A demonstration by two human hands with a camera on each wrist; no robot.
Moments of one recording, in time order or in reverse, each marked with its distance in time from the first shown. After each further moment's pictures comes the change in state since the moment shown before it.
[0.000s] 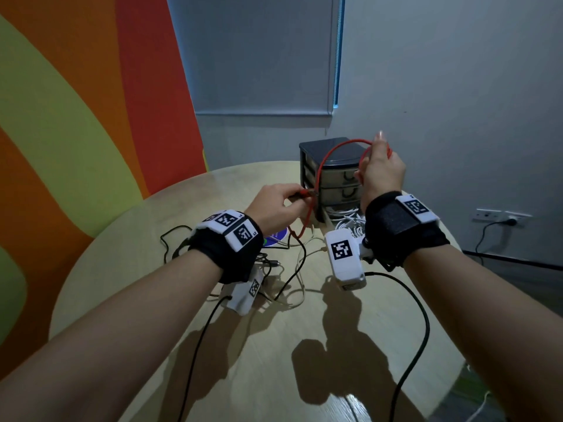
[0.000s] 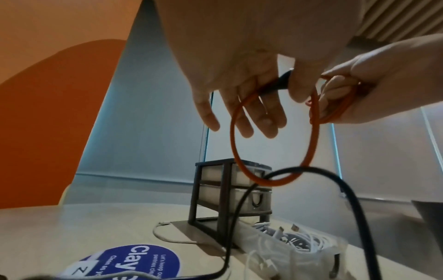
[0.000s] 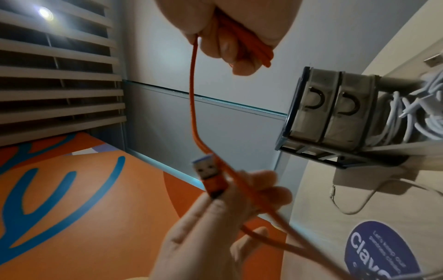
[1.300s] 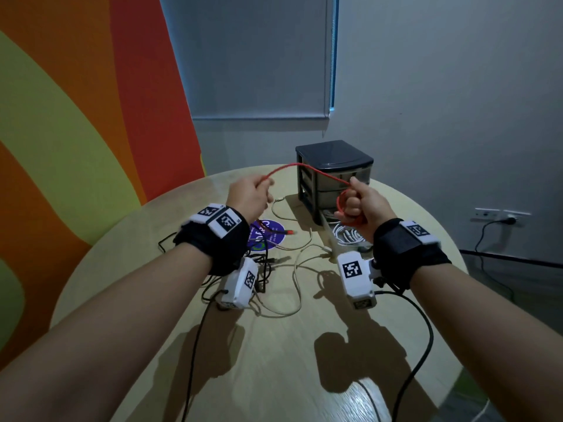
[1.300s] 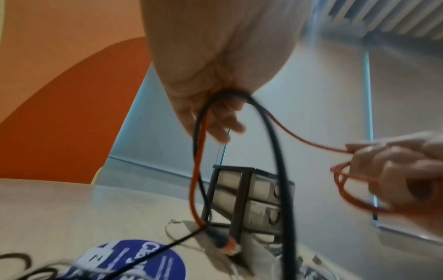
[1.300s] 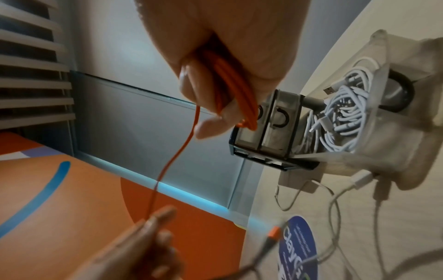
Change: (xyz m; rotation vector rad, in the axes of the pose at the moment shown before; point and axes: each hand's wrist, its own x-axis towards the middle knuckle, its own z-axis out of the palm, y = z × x) left_hand 0.019 -0.015 -0.017 -0.078 0.226 -0.341; right_hand 0.000 0.030 -0.034 0.072 -0.388 0.492
